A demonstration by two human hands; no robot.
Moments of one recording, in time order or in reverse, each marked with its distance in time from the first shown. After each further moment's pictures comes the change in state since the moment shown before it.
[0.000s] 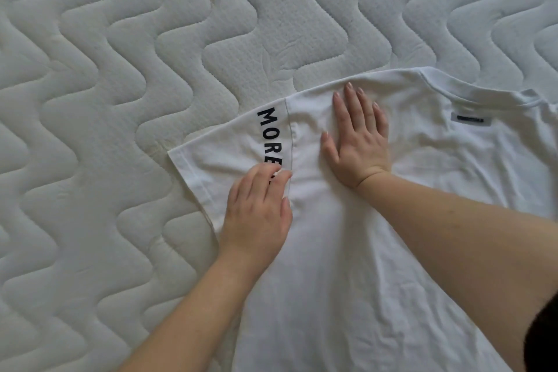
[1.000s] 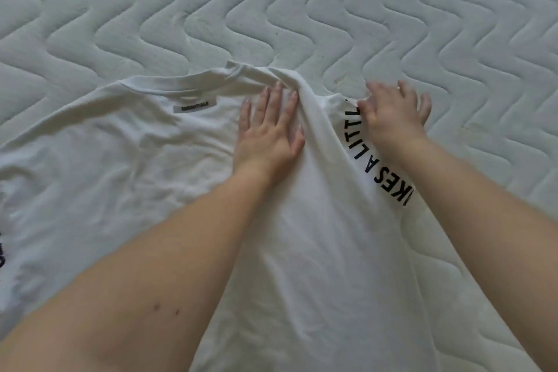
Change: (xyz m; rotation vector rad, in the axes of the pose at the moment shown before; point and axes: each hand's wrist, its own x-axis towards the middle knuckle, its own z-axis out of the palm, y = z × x) left_hand 0.128 0.331 0.223 0.275 -0.111 0.412; right_hand -0.164 0.387 -0.102 0.155 -0.016 0.714
